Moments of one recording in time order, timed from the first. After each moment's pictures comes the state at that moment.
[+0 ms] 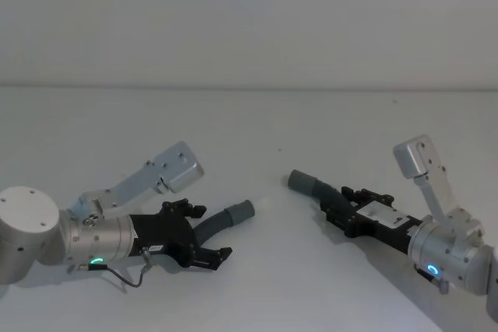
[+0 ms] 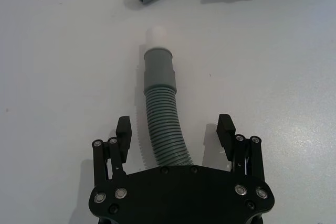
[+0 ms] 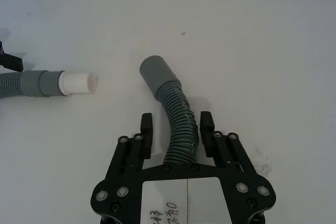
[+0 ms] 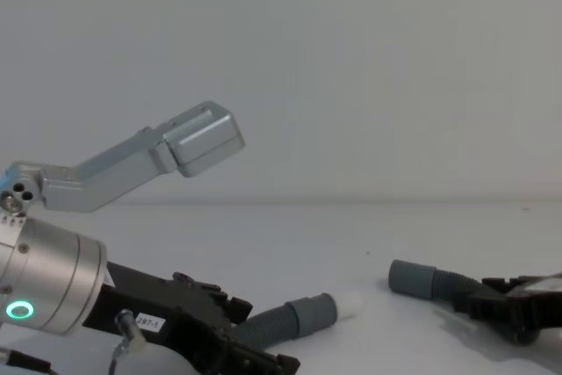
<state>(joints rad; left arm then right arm) -0.46 0.56 0.68 -1.55 -0.29 0.43 -0.62 0.23 0.48 -0.38 -1.45 0.44 0.29 0.38</state>
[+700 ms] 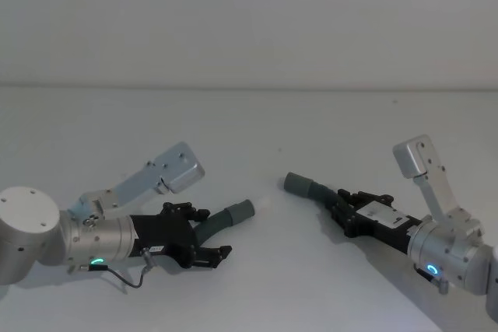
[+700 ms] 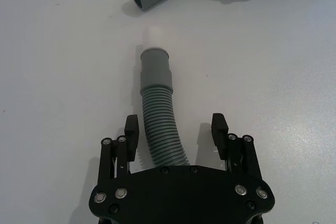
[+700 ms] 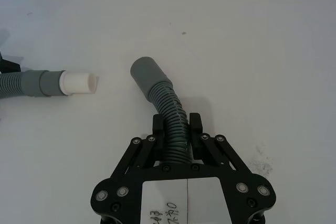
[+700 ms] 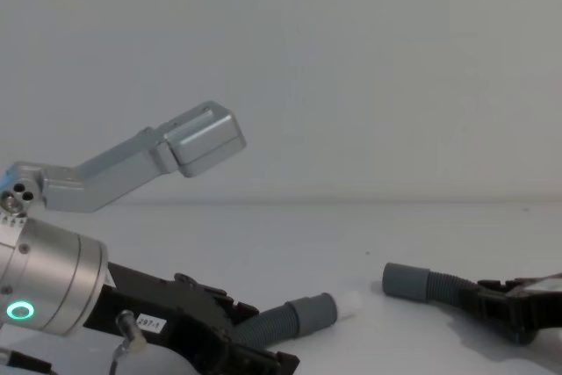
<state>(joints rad) -0.46 0.56 0.68 -1.55 -0.29 0.43 -0.63 0.23 0.47 -0.38 -1.45 0.44 0.29 0.38</state>
